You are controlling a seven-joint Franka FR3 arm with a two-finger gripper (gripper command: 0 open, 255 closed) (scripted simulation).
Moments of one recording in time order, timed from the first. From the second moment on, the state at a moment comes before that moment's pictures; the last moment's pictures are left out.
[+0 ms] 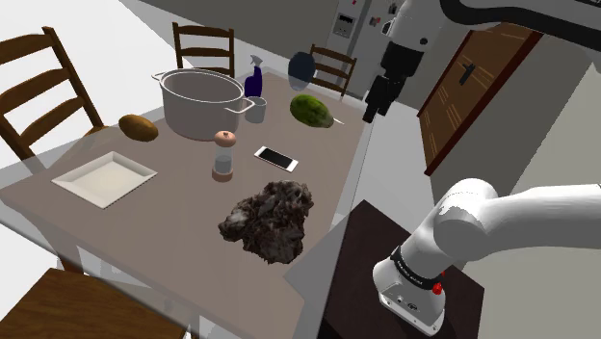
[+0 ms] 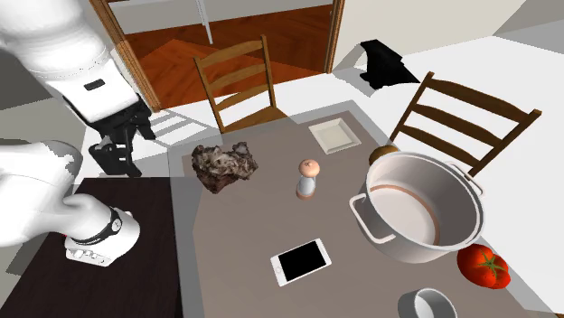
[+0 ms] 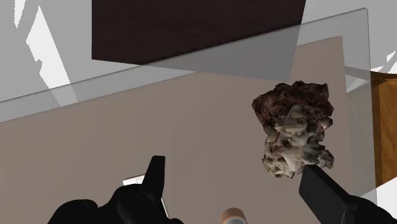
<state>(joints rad) 0.00 -0.80 0.02 -2.37 0.04 1.53 -0.02</state>
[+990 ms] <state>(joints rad) 0.03 -0.39 0.08 -2.30 0.12 1.90 0.03</state>
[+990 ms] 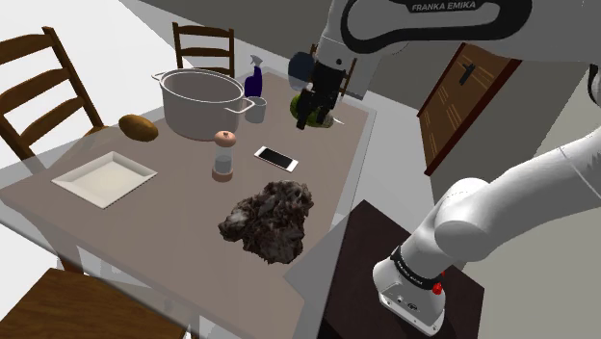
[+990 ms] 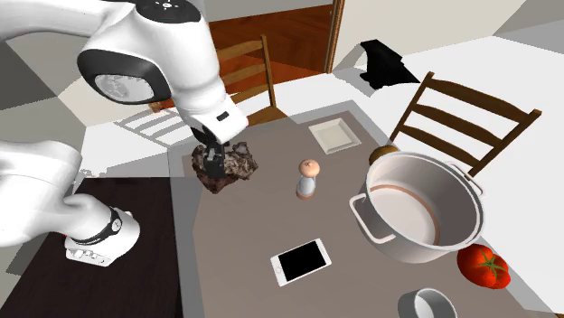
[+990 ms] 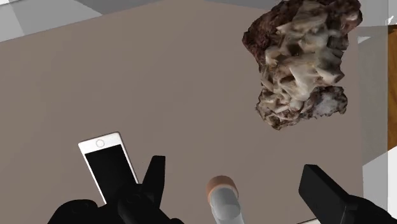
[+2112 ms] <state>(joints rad) 0.07 0.25 0.13 -1.87 0.14 2.15 0.10</state>
